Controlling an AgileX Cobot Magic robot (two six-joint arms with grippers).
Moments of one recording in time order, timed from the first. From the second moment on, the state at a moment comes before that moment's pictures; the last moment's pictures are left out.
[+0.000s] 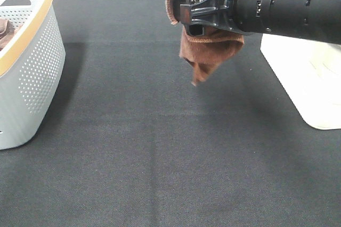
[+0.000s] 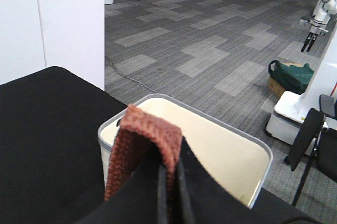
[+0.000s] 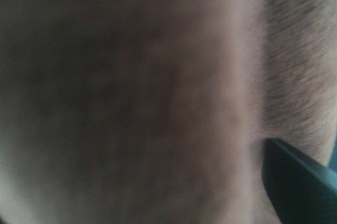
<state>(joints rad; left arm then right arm) -0.74 1.73 -2.11 -0.29 0.63 0.10 0.70 1.37 -0.78 0.99 -0.30 -0.79</state>
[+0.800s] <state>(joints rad) -0.74 1.72 -2.11 0.20 0.80 -0.24 0.70 1.37 -0.78 0.99 -0.29 -0.79</state>
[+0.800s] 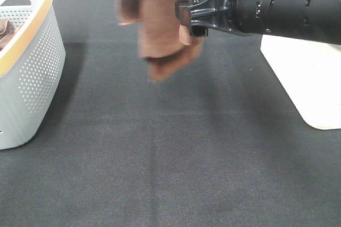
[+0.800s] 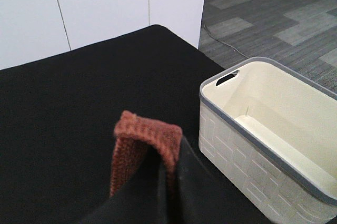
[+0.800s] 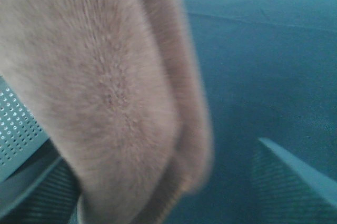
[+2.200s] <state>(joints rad) -0.74 1.70 -2.11 0.23 0.91 -0.25 0.70 1.37 -0.78 0.93 -0.18 -0.82</state>
